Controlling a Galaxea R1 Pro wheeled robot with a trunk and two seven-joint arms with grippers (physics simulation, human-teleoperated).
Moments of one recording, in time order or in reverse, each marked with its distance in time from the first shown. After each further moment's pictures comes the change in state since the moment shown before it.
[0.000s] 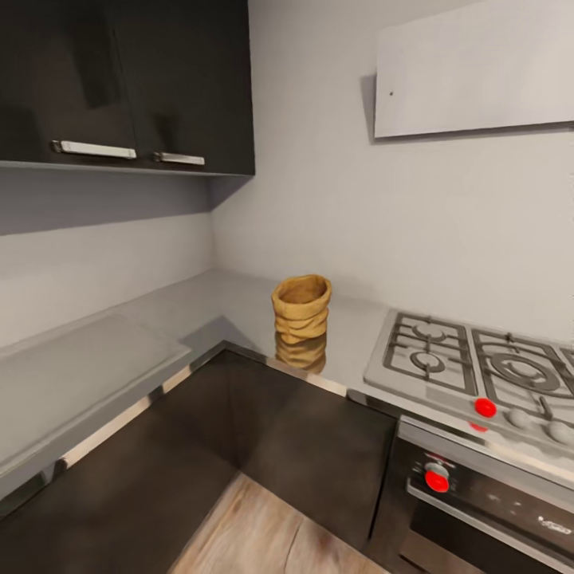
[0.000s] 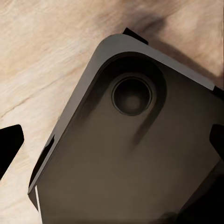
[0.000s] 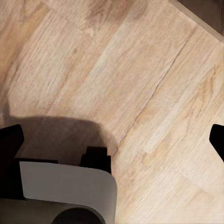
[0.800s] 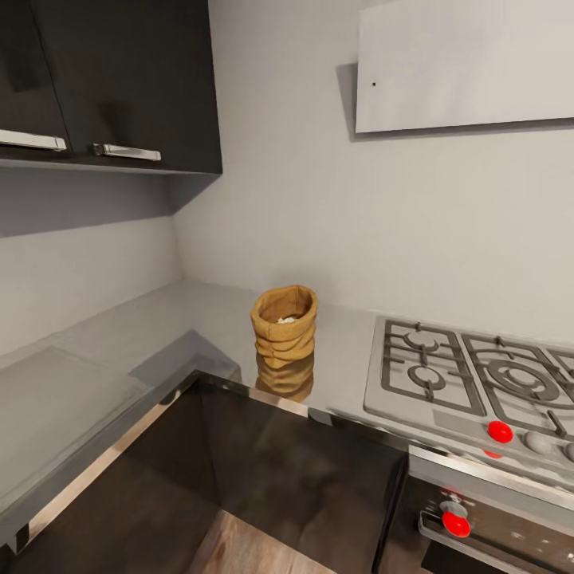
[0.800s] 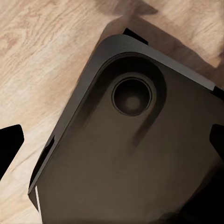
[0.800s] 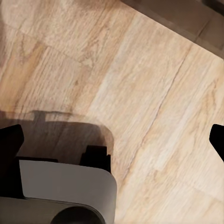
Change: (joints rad) left arm 0.000 0.000 0.001 0.000 -0.002 -0.001 0.000; right arm 0.000 0.000 0.001 0.000 0.003 0.004 0.001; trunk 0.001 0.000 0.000
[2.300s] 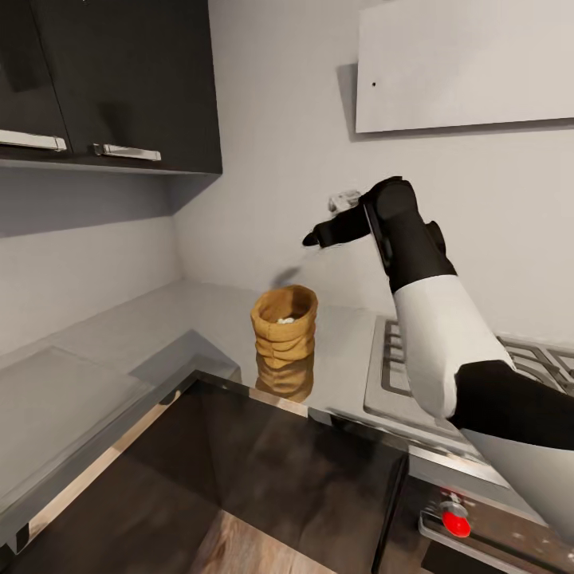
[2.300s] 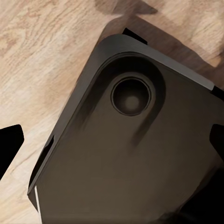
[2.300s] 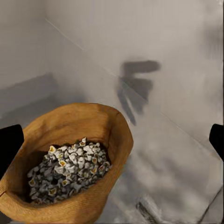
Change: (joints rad) left arm 0.000 -0.002 -0.001 0.000 -0.001 -0.001 0.000; right arm -1.116 0.270 0.304 -0.916 0.172 1.033 0.592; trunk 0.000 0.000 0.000
